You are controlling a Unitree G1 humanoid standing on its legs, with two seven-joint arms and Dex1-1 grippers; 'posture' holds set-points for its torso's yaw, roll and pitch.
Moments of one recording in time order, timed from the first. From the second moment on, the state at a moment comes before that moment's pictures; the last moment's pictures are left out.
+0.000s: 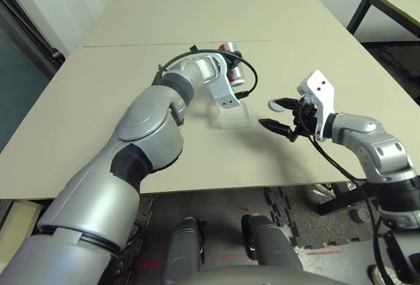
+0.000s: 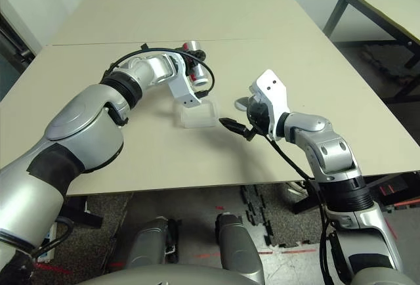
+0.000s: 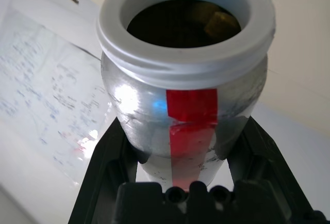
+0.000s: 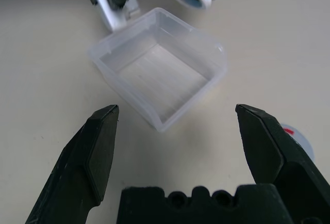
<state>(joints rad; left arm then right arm) -1.46 0.17 -1.14 1.39 1.28 -0.33 0.09 -0.43 -0.57 0.07 -0.09 0.33 0.62 0.79</state>
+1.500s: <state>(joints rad) -1.45 0.38 -0.39 1.35 0.61 -0.18 -0.17 -0.42 -0.65 0.07 -0.07 0.32 0.64 0.86</state>
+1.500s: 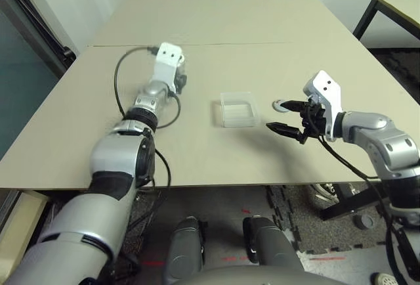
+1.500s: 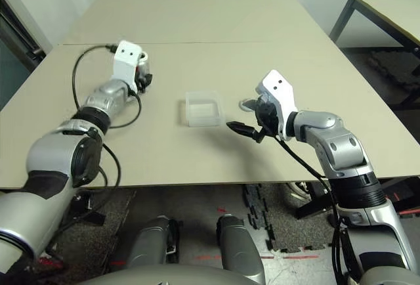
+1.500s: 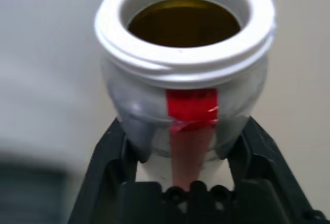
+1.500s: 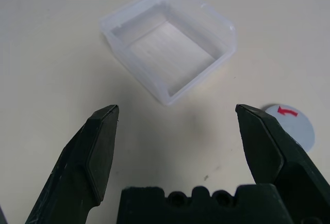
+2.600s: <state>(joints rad) -1.46 0.17 -0.88 1.39 1.05 -0.38 -0.02 -0.44 -0.54 0.07 -0.04 0.31 0.62 0.78</state>
